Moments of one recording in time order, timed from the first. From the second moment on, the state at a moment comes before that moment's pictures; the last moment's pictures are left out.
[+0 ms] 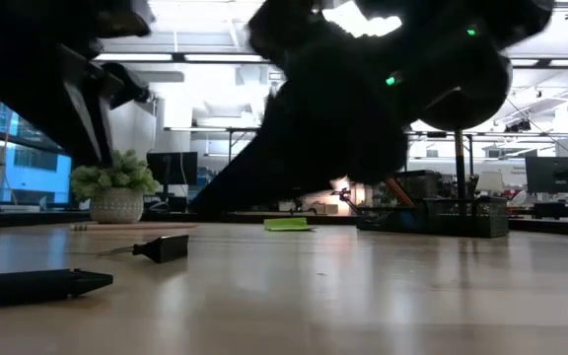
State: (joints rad) left arm -0.43 1.52 0.88 -0.53 -0.33 -0.47; right arm 0.39 2.11 1.15 0.38 0.30 0.09
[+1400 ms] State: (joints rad) left arm -0.44 1.37 0.58 0.13 -0.43 -0.37; right arm 0.37 2.24 1.34 0.20 0.32 0.34
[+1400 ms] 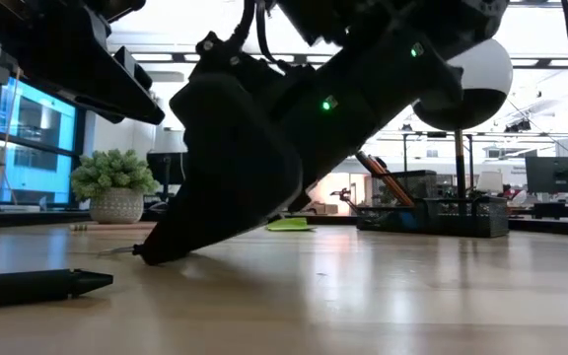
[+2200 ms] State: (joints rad) left arm -0.44 1.37 0.58 0.13 -0.45 -0.37; right arm 0.39 2.26 1.34 0.21 0.40 0.33
